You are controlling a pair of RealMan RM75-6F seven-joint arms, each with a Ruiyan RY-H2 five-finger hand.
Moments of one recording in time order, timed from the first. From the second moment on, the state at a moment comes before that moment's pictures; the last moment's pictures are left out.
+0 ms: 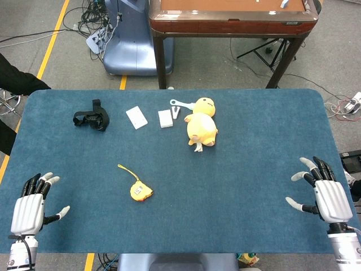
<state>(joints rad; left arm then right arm) -0.10 -1.26 -0.02 -1.86 1.37 1.58 0.30 0.11 -1.01 0.02 -1.88 -1.45 1.45 -0.01</state>
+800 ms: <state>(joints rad) -0.33 -1.22 -0.04 -1.76 1.48 1.19 0.16 0.10 -0.96 0.05 -1.92 -1.52 1.48 0.06</state>
